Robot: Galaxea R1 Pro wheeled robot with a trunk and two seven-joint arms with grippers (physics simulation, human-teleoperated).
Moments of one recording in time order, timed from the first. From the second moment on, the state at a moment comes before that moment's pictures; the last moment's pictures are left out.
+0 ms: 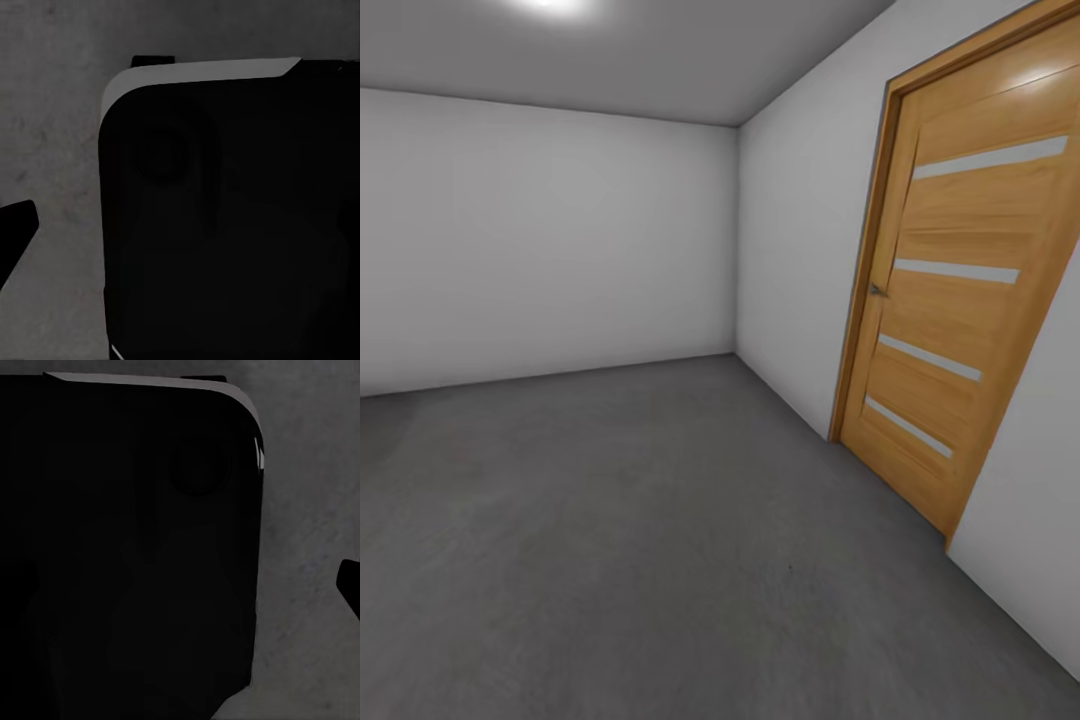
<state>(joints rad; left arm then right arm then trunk) 0.00 0.00 0.00 -0.09 0.01 -0.03 -0.01 -0.01 0.00 0.00 0.00 -0.01 -0.07 0.00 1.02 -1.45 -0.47</state>
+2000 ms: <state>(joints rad) 0.00 0.00 0.00 -0.11 0.01 -0.03 -0.01 -0.01 0.00 -0.01 0.00 -0.01 -0.07 0.00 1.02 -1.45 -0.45</state>
